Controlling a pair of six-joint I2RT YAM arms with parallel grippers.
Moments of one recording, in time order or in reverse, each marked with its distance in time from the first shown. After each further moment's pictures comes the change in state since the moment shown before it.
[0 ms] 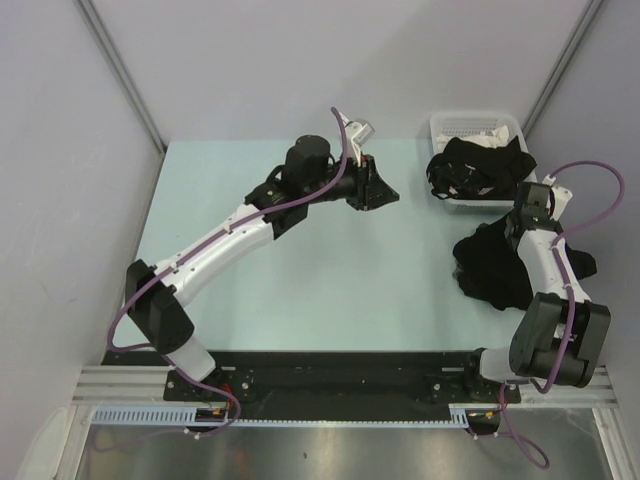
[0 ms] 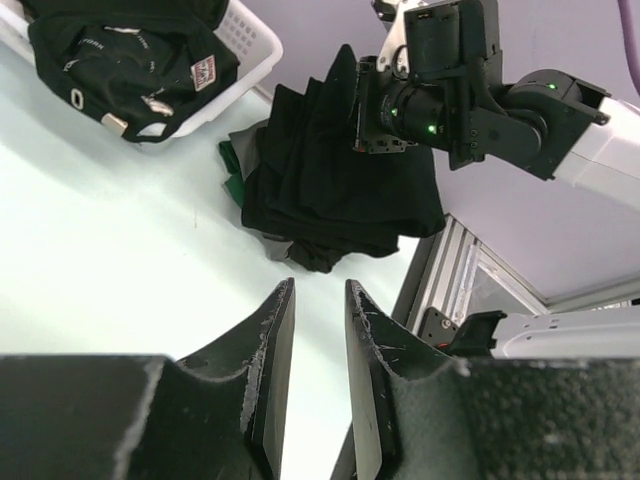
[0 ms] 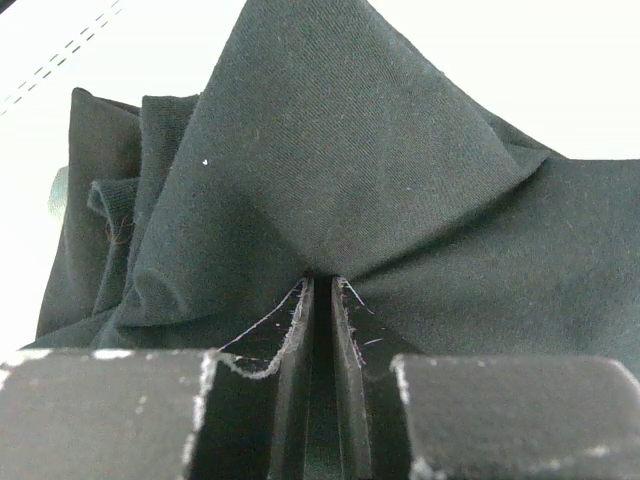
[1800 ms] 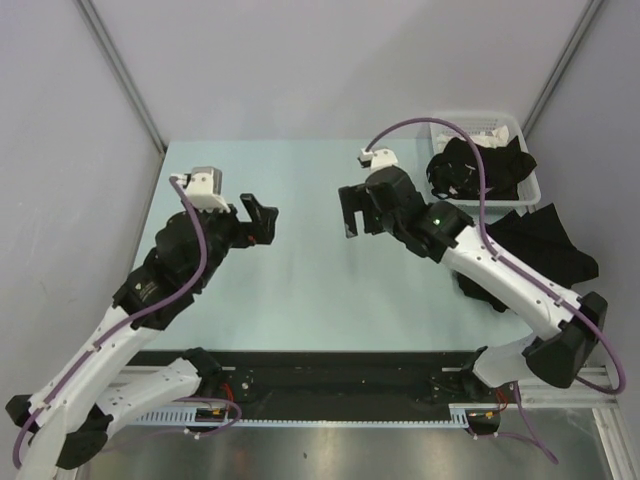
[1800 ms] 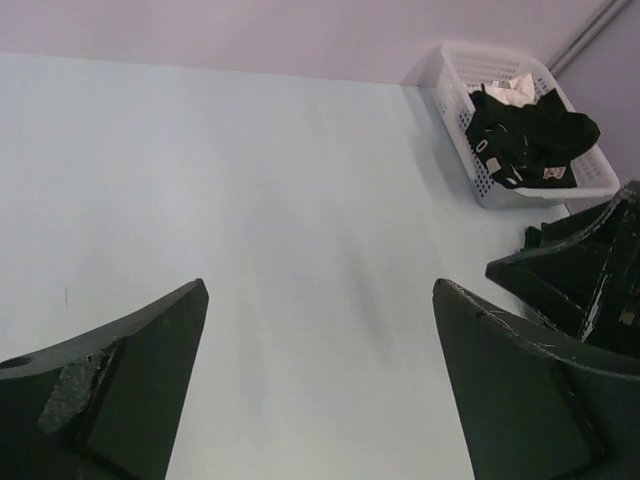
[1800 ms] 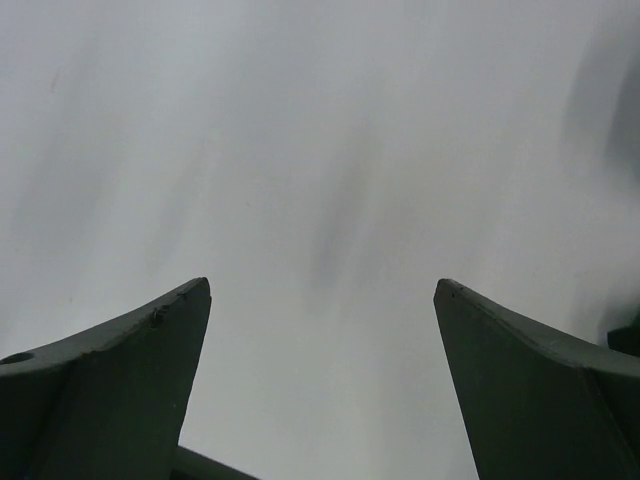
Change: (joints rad) left arm 0.057 -0.783 -0.458 -0.336 -0.828 0.045; right arm 1.034 -0.005 0.409 -0.177 -0.159 0.041
